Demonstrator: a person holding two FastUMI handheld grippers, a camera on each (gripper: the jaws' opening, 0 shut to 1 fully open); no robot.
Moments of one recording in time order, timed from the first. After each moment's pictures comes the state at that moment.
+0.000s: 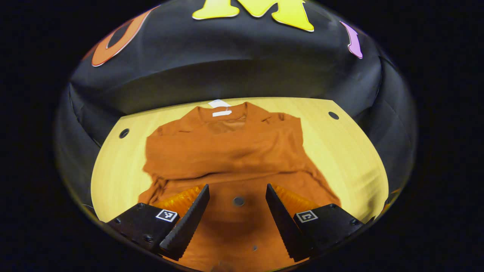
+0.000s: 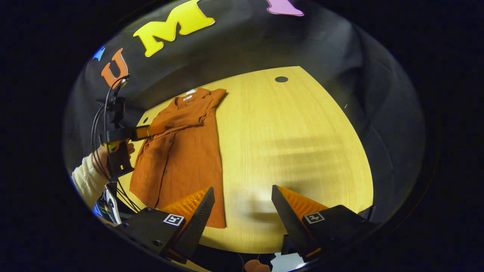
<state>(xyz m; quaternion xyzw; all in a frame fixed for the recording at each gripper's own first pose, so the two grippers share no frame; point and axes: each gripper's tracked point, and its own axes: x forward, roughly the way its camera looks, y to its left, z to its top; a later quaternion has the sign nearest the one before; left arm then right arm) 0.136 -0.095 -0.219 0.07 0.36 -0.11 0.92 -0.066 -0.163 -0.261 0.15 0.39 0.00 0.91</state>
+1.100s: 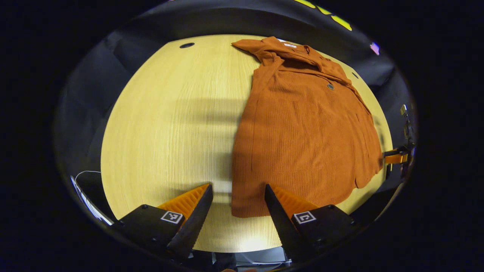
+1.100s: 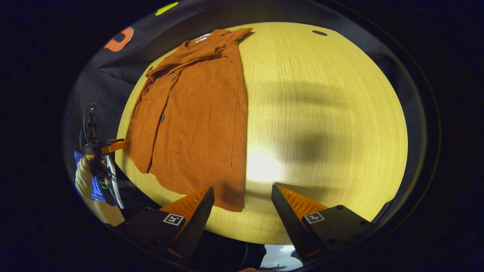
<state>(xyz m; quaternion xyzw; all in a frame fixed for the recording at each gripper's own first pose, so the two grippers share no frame) -0.021 0.076 -0.255 0.02 0.56 -0.11 0.82 -0.093 -0.105 -0.357 0.13 0.57 0.07 0.81</state>
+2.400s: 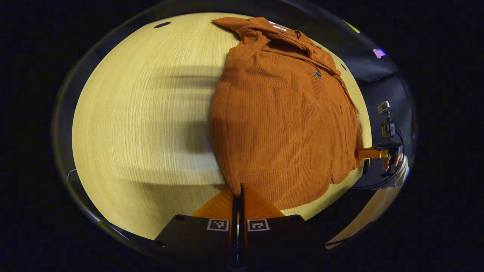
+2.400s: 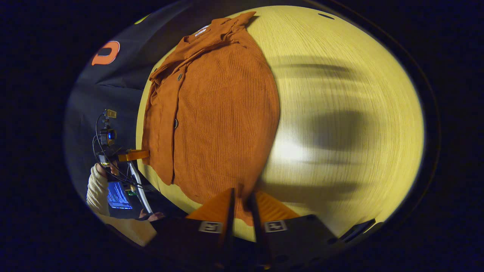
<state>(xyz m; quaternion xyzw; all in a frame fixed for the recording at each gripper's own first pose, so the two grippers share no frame) -0.028 0.042 -0.256 -0.02 0.64 -0.17 0.75 -0.067 -0.049 -0.364 0.21 0.60 0.11 0.76</state>
